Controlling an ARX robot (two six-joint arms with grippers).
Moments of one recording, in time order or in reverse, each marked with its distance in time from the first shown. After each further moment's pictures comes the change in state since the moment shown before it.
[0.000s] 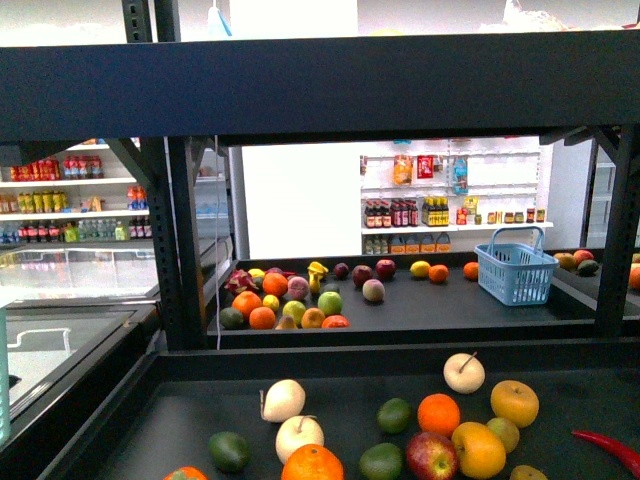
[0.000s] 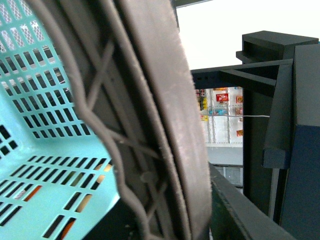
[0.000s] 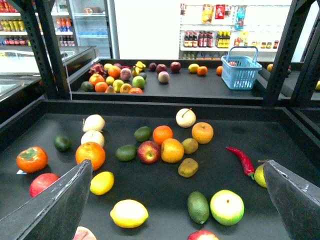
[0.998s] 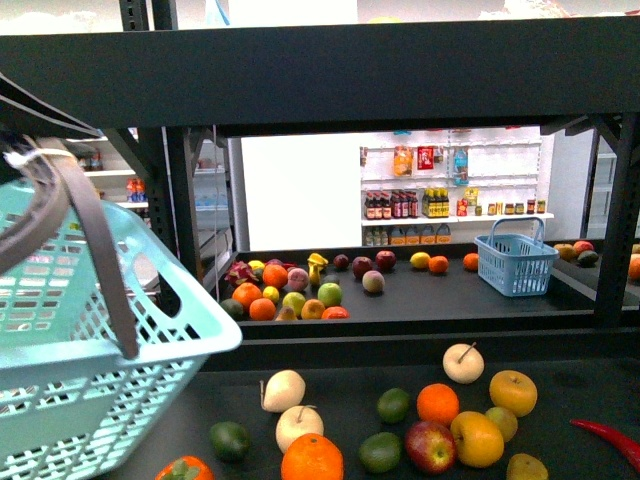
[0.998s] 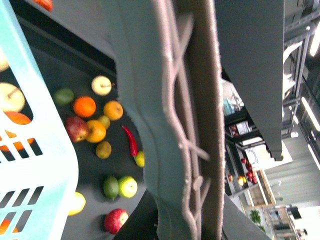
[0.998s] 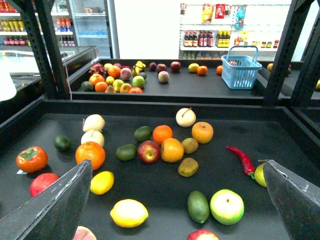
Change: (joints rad) left arm -0.654 -0.389 -0.284 -0.061 0.145 0.372; right arm 0.000 0.000 0.000 0.000 0.000 0.000
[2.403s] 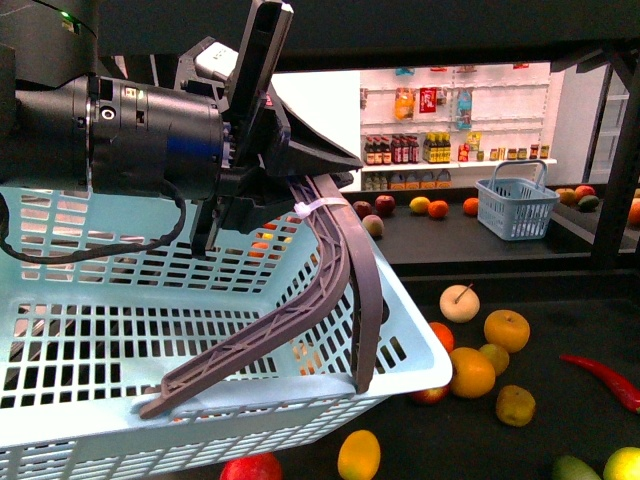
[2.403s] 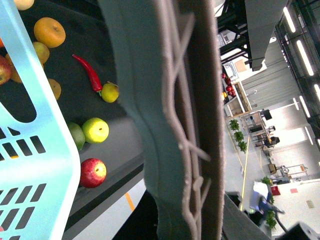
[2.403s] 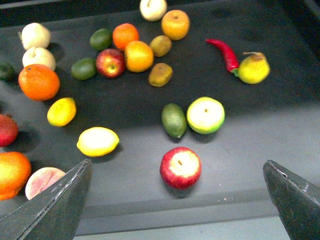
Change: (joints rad) left arm -0.281 0.246 0.065 0.115 0.019 0.066; right arm -0.246 1.020 0.266 0.253 -0.107 0.002
